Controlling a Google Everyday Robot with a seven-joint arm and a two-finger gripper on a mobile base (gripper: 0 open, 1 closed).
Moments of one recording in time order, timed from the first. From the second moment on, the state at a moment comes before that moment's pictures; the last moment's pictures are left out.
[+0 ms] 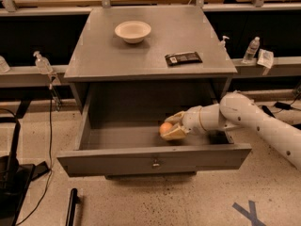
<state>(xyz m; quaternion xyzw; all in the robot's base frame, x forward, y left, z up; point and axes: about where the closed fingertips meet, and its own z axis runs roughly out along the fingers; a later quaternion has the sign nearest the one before) 0.623 -0.086 0.632 -0.53 0.72 0.23 0.39</state>
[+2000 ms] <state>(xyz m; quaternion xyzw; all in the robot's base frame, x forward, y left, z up) 0.622 -0.077 0.626 -0.53 0.71 0.23 0.40</state>
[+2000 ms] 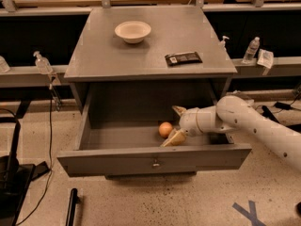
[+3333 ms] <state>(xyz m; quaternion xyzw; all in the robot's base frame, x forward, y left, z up) 0.601 -0.090 0.679 -0.49 0.63 0.29 0.52</state>
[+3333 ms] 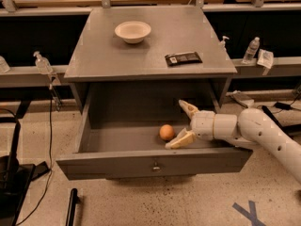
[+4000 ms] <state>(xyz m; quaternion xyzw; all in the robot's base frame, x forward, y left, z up) 0.604 -0.108 0.726 -0.48 0.62 0.28 0.56</state>
